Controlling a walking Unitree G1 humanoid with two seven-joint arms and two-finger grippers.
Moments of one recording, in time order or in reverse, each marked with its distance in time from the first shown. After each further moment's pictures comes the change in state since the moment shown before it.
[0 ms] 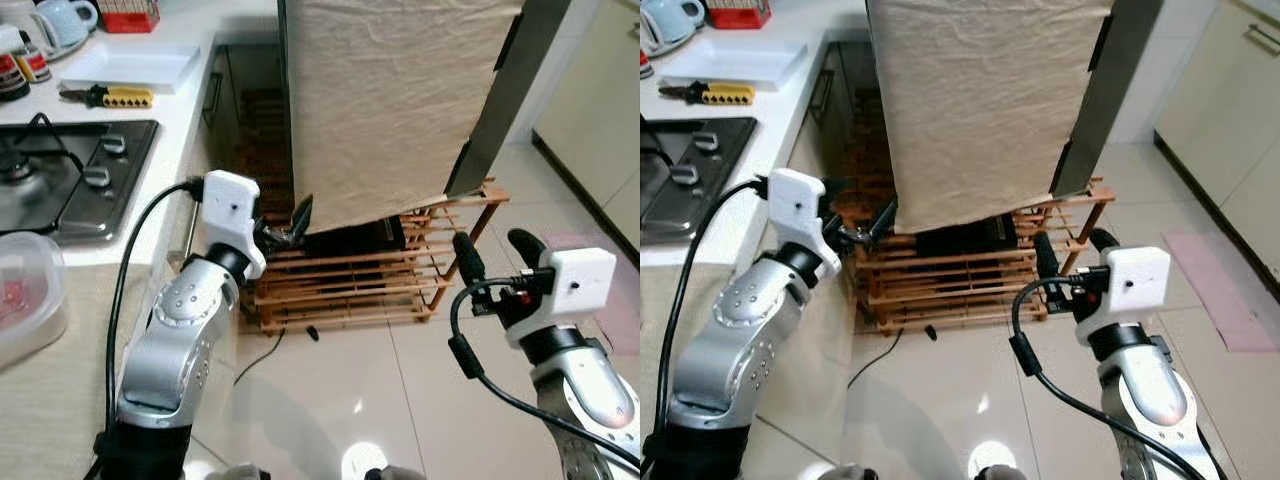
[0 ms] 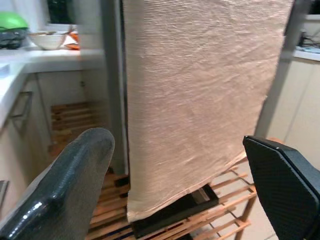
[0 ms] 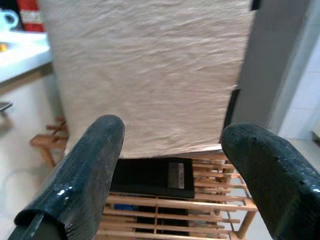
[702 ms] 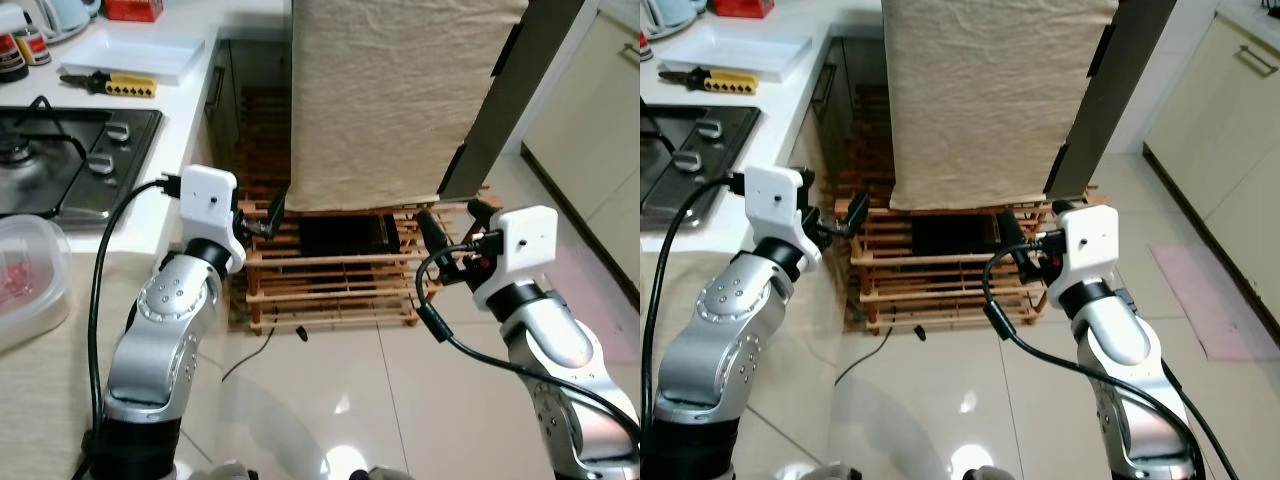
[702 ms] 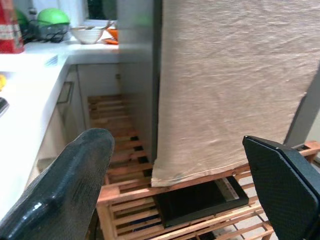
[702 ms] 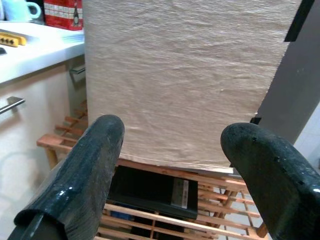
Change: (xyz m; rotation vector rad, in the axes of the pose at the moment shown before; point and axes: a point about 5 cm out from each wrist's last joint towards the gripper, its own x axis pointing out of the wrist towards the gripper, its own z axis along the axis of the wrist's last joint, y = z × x) left arm 0.000 0.017 -0.005 0.043 0.051 0.122; right arm 0.040 0.001 0.006 -0.022 -0.012 0.062
